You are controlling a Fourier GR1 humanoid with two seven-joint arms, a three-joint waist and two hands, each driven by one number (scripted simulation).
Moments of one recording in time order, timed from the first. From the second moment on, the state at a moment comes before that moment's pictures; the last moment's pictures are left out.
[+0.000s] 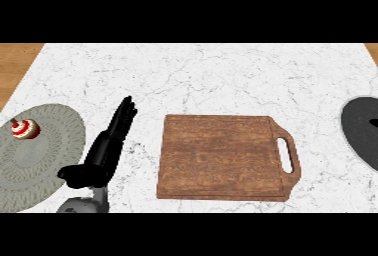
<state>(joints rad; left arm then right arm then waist) -0.06 0.02 -0.14 -1.58 -0.02 0.00 -0.08 -0.60 -0.63 -0.59 -0.41 0.66 -0.43 0.03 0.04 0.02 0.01</state>
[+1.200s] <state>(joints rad) 0.00 0.04 -0.10 -1.60 -0.01 0.00 -0.10 -0.38 -0.63 -0.90 -0.49 0.15 -0.02 -0.50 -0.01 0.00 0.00</state>
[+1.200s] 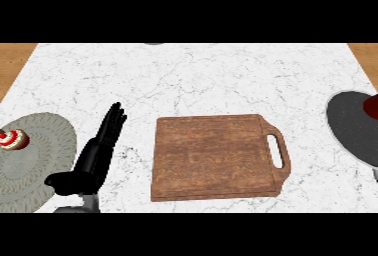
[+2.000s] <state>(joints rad) -0.03 0.03 -0.09 -1.59 -0.02 0.00 -0.08 0.04 -0.39 -0.81 -1.13 0.01 0.09 -0.39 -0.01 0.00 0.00</state>
